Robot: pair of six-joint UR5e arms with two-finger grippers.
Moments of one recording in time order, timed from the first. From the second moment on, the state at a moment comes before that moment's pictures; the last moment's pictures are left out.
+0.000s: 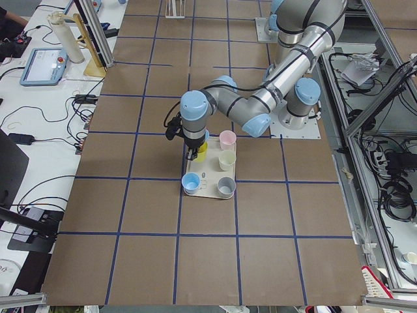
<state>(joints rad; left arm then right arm) -0.75 -1.86 -1.69 -1.17 1.53 1.15 1.33 -1.56 1.58 -1.08 -1.19 -0.23</state>
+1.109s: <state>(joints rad) -0.75 -1.93 -1.78 -1.07 1.47 1.18 1.42 -1.56 1.57 -1.52 -1.52 0.05</state>
